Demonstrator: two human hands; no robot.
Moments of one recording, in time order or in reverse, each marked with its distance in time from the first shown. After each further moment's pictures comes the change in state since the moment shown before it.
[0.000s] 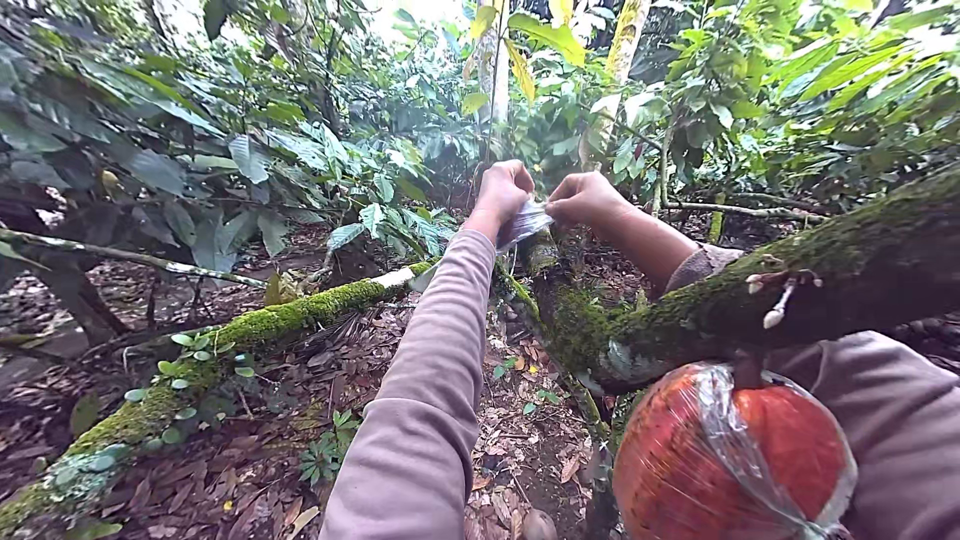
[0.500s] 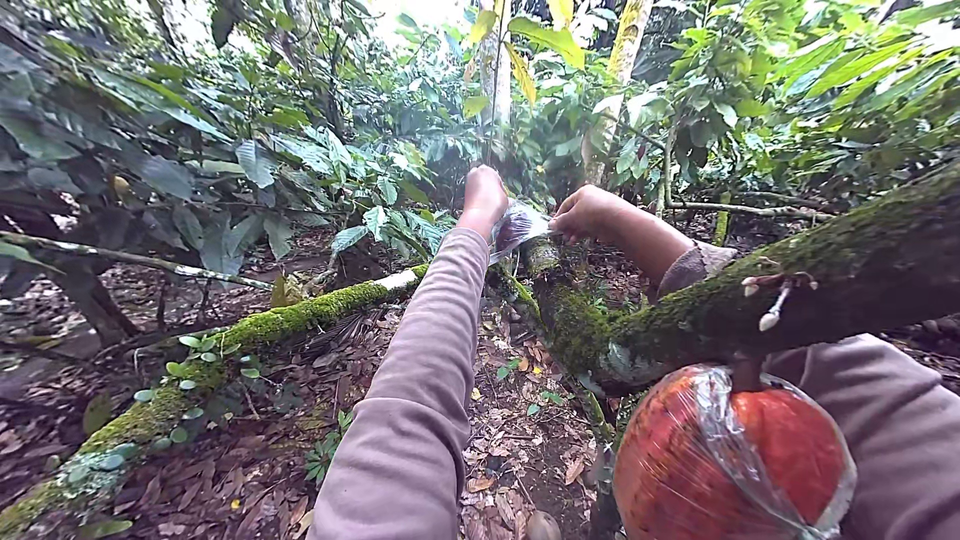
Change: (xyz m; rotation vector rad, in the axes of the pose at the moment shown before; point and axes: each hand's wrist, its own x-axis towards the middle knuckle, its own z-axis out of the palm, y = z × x) left_hand -0.005 0.011 -0.014 0.376 -0.029 -0.299; right_hand 0.003 0.000 -0.002 -0.132 -0.136 0.221
